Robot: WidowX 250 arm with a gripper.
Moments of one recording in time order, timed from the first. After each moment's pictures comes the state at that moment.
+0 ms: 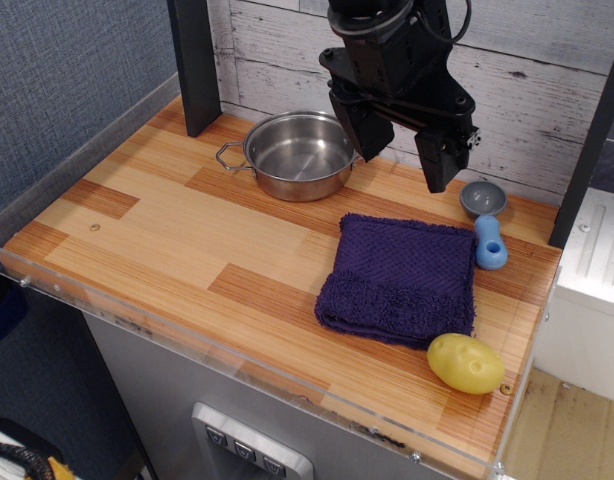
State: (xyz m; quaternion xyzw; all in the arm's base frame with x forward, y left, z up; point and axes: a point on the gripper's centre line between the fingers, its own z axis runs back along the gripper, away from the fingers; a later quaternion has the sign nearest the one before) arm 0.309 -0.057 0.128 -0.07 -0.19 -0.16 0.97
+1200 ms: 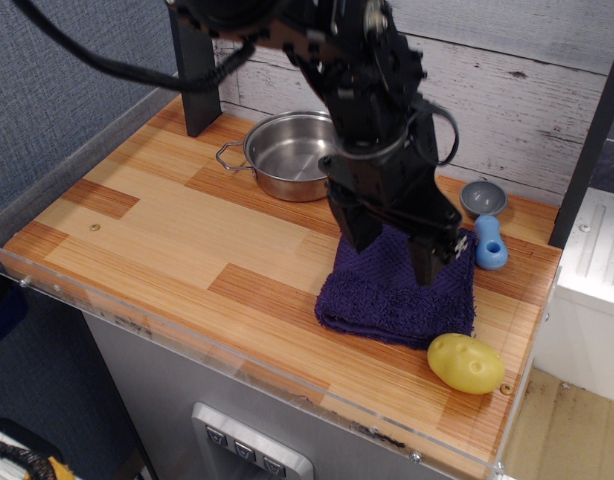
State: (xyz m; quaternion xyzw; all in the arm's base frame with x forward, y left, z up) arm 0.298 -0.061 0.059 -0.07 -0.16 -0.13 0.98
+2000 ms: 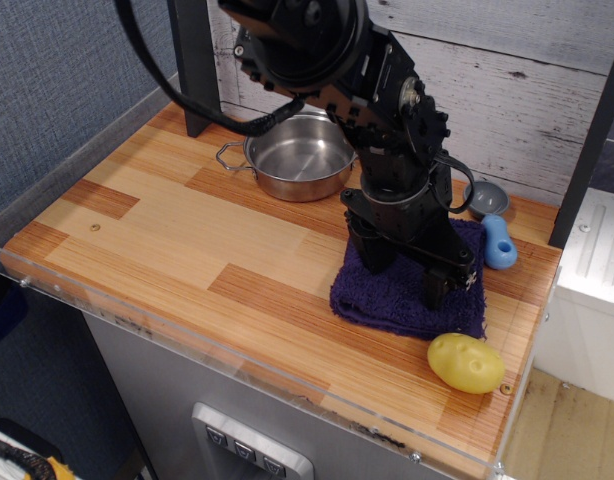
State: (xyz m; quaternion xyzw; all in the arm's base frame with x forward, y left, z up) arm 0.313 -0.070 0.018 -0.05 -0.15 -0.14 0.98
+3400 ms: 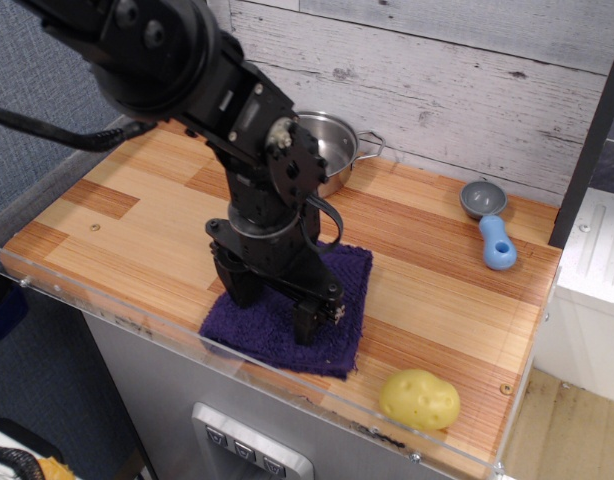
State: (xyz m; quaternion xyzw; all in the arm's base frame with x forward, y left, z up) arm 0.246 0.011 0.017 0.05 -0.10 -0.05 0.99
